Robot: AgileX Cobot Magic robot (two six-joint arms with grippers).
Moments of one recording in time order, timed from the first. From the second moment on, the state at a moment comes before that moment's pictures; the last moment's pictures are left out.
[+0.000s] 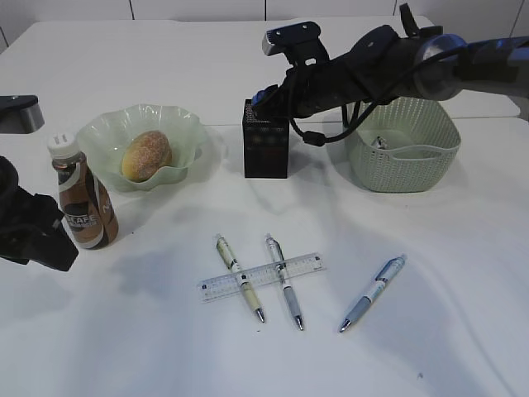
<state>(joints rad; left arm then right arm) -0.27 1.41 -0.92 -0.26 0.87 0.11 0.28 2.36 -1.93 0.89 0.41 -1.02</state>
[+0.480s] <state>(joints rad) -0.27 1.41 -0.92 -0.26 0.87 0.11 0.28 2.36 -1.93 0.89 0.41 -1.03</state>
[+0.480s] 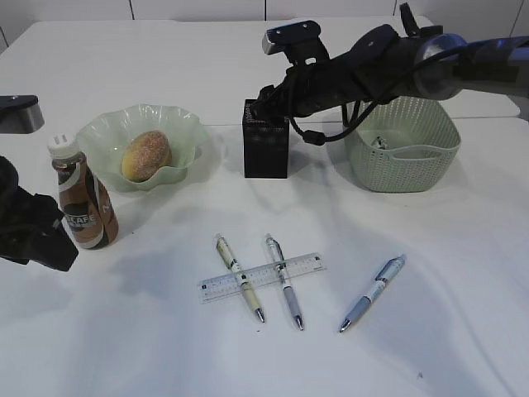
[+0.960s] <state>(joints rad) -0.27 1.41 -0.92 -0.26 0.87 0.11 0.27 2.26 -1.94 0.84 0.58 -1.03</state>
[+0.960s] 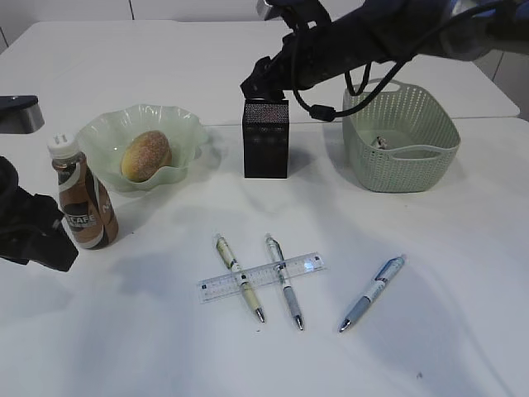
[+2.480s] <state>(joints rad) -0.27 1.41 -0.92 -0.24 0.87 0.11 0.51 2.13 -1.82 0.11 1.22 -0.92</state>
